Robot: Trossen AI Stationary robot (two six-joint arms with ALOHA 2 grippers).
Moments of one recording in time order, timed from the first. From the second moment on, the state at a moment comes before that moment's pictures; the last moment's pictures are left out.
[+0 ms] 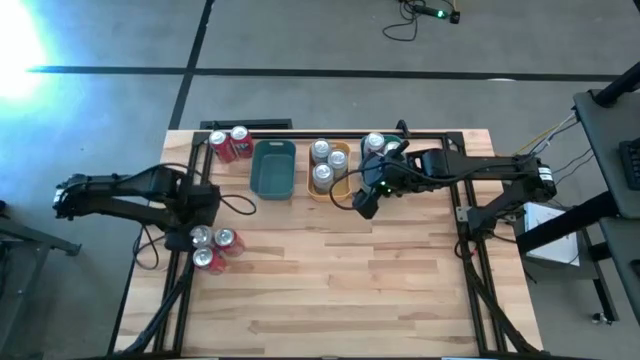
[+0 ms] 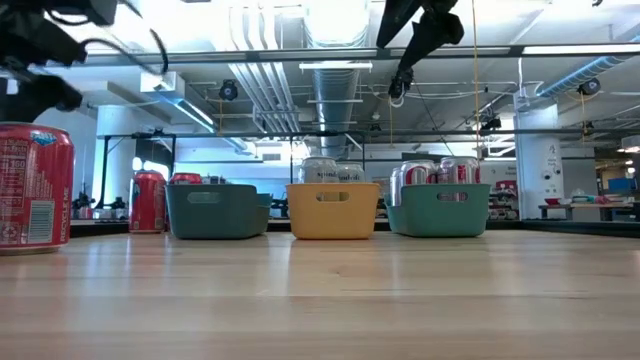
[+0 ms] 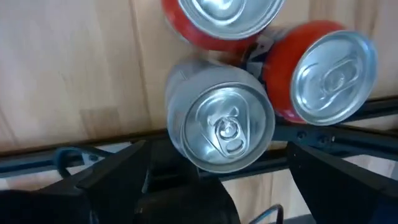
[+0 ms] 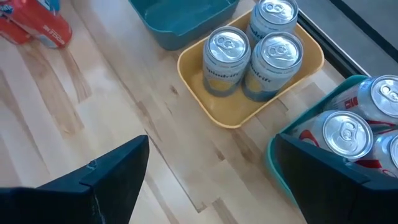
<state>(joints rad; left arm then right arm) 0.04 0.82 0.81 -1.57 0.18 0.11 -0.01 1.53 1.54 -1.00 0.28 0.51</state>
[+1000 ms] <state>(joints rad) 0.01 1.07 0.83 -1.57 0.17 0.14 -0.01 1.63 1.54 -0.98 0.23 0.51</state>
